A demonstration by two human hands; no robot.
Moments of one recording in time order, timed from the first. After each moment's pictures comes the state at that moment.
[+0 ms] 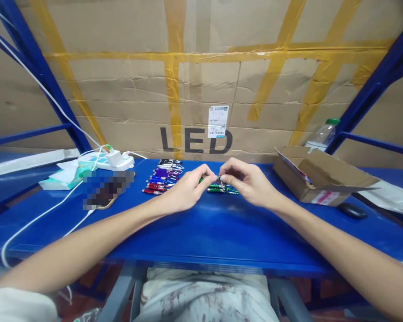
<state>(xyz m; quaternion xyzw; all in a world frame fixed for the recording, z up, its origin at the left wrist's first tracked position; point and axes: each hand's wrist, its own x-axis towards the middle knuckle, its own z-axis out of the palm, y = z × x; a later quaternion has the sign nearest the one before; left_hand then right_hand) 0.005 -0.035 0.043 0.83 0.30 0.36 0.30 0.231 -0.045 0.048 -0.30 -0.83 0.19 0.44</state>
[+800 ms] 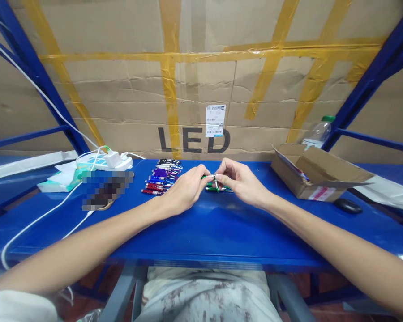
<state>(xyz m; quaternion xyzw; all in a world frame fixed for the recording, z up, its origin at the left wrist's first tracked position) 0.002 -0.026 0.026 0.89 0.28 0.36 0.09 0.217 -0.043 0.038 -0.33 -0.72 0.41 0.46</state>
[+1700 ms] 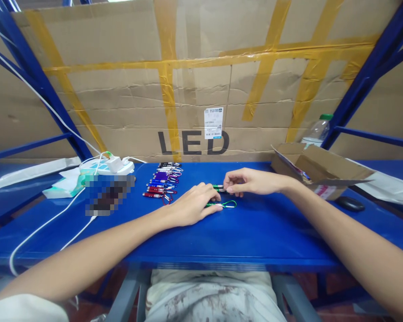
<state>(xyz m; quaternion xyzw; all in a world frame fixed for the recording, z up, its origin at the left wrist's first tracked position) 0.008 -0.035 0.009 0.95 0.25 0.17 0.09 0.277 -0.020 0.058 -0.38 -0.81 0.43 0.12</state>
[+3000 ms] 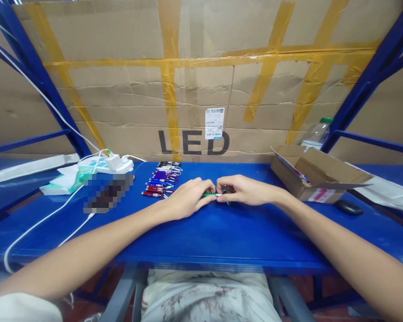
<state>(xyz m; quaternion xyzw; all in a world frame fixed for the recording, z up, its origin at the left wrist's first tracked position) 0.001 -0.025 0.015 0.93 0.28 0.23 0.11 0.252 -0.028 0.045 -0.35 -0.88 0.27 0.15</state>
